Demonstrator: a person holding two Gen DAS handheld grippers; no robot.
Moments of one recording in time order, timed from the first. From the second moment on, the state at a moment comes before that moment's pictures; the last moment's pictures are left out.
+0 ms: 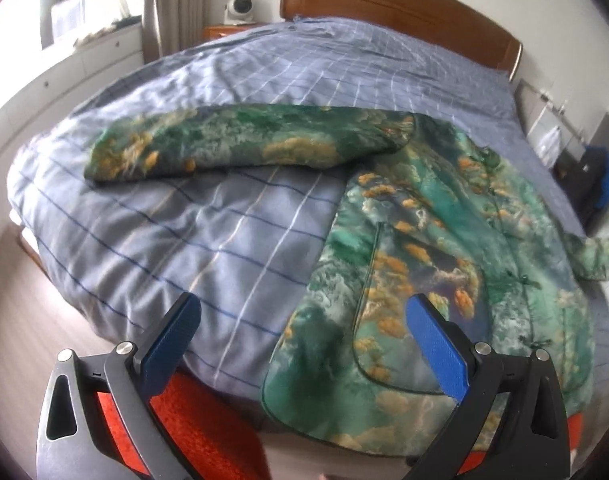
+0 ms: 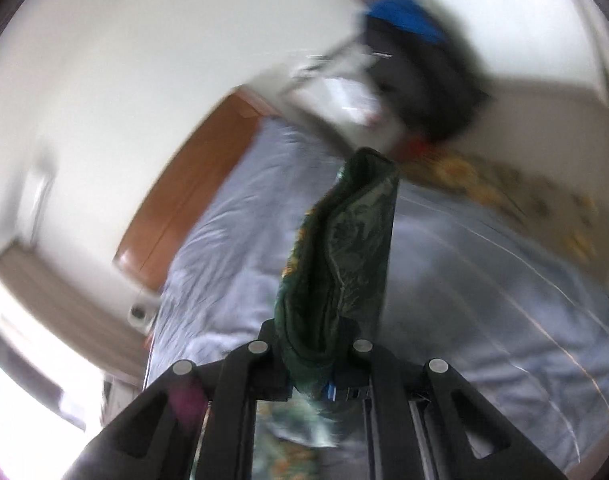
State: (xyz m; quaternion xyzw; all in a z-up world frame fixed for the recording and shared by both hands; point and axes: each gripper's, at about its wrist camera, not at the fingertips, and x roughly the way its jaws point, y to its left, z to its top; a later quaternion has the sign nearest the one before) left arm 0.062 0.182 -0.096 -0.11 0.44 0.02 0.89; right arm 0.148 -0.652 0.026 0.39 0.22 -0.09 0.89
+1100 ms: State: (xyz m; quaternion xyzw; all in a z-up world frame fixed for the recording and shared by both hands) left arm 0.026 0.259 -0.097 -0.12 0.44 0.06 0.89; right arm 0.382 -0.130 -0.175 0.20 0.51 0.16 0.82
